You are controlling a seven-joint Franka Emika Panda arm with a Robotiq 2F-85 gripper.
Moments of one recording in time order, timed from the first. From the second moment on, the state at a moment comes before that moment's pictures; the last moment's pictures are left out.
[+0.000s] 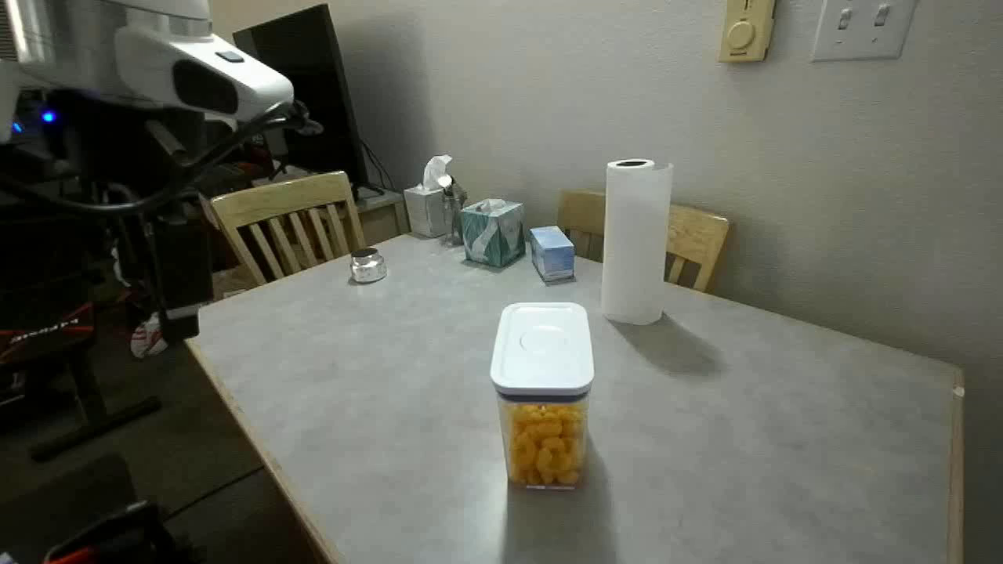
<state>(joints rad) -0.01 -0.59 -0.22 -2.65 0.09 1.83 -0.30</state>
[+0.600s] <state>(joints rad) -0.01 -0.59 -0.21 -2.65 0.08 1.83 -0.32</state>
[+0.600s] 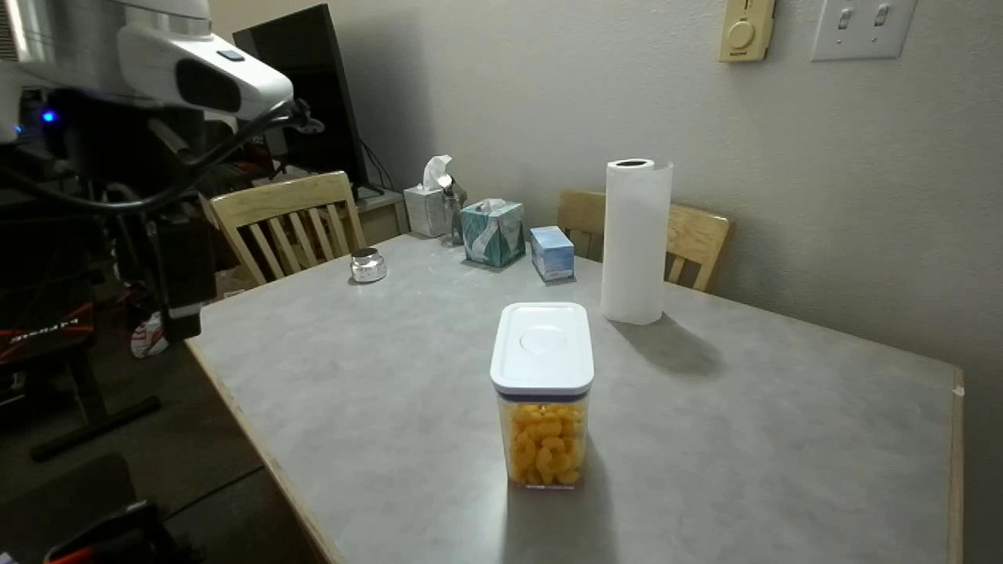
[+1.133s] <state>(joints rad) -0.06 -0.56 -0.36 -2.61 -0.03 1.81 -0.57</state>
